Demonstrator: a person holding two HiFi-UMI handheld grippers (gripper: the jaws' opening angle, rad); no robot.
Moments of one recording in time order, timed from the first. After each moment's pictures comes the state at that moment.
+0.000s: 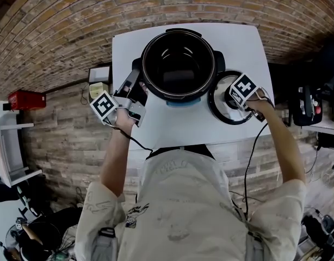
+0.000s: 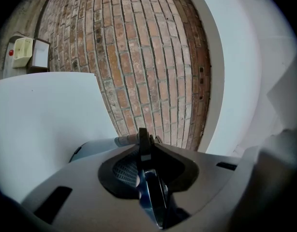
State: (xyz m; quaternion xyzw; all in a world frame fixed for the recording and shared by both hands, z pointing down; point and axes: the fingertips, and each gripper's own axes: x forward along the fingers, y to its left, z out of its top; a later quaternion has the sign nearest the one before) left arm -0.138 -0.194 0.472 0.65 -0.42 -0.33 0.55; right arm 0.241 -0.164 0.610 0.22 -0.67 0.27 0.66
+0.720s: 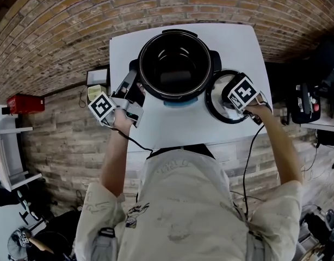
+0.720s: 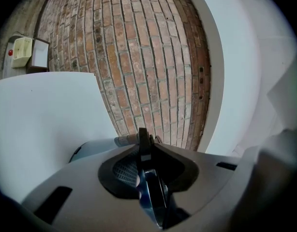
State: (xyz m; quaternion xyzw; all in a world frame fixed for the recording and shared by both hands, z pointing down) left arm -0.139 -0.195 0.472 0.65 -0.42 -0.33 0.55; right arm 0.235 -0.156 0.605 0.24 -0.70 0.26 0.62
